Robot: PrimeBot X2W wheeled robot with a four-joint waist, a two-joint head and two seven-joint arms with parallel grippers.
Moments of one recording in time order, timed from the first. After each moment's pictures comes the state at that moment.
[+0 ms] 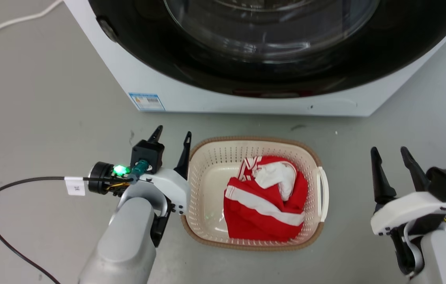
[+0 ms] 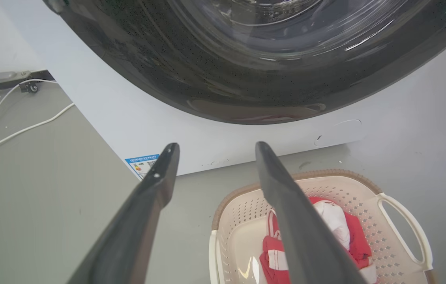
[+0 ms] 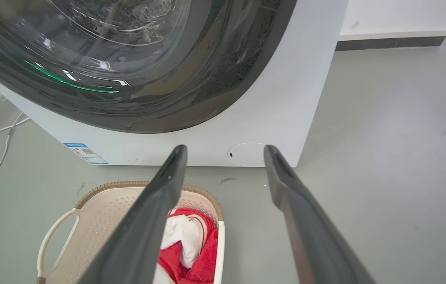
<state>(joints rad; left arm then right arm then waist) -0.55 0.06 -0.26 0.70 -0.11 -0.03 -0.26 -0.24 -0.12 -0.03 0.33 0.20 0.13 -0.17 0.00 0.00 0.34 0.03</state>
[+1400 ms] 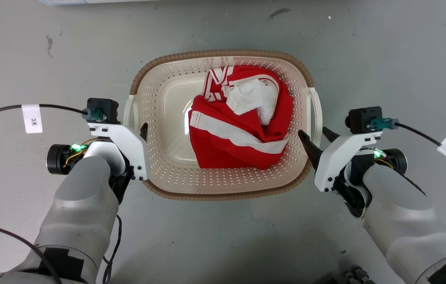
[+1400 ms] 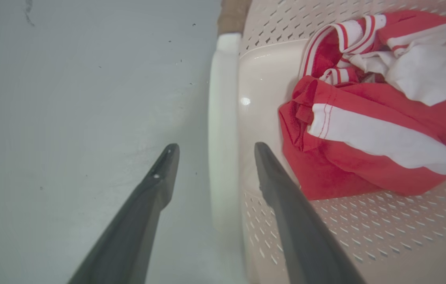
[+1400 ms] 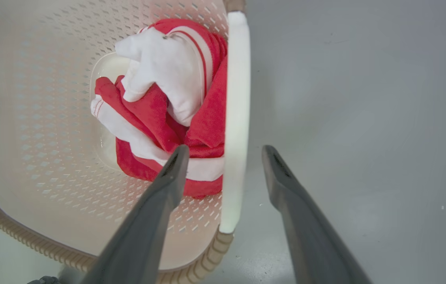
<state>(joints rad) -0.93 0.15 -0.24 1.27 -0.28 -0.13 -0.06 -0.83 -0.14 0.67 1.08 0.78 0.13 -0.11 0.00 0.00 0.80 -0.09</state>
